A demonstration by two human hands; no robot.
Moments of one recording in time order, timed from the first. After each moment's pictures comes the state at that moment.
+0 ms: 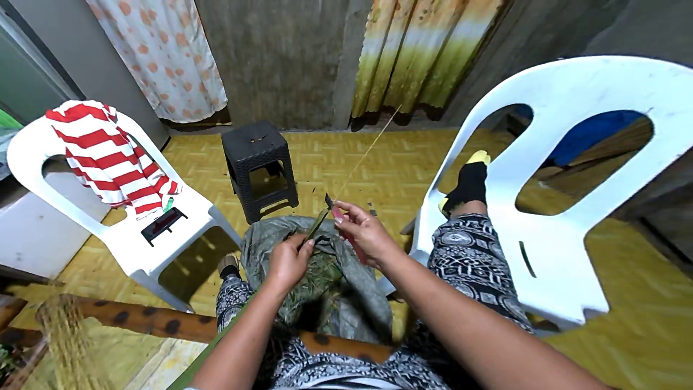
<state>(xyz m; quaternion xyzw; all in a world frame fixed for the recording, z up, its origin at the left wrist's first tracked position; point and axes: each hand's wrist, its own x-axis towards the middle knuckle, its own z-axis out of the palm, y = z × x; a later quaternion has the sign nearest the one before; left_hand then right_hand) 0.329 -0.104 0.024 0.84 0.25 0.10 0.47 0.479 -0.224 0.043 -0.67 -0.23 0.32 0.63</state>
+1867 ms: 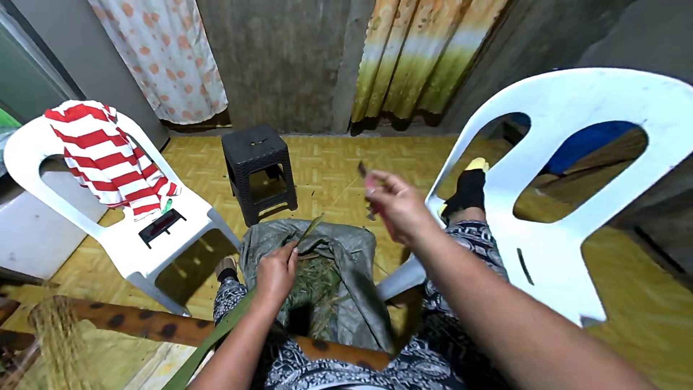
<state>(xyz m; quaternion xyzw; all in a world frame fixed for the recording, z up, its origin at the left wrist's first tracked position) 0.311 -0.104 0.000 0.89 0.27 0.19 0.32 0.525 -0.236 0.092 -0.77 -0.26 0.18 0.56</state>
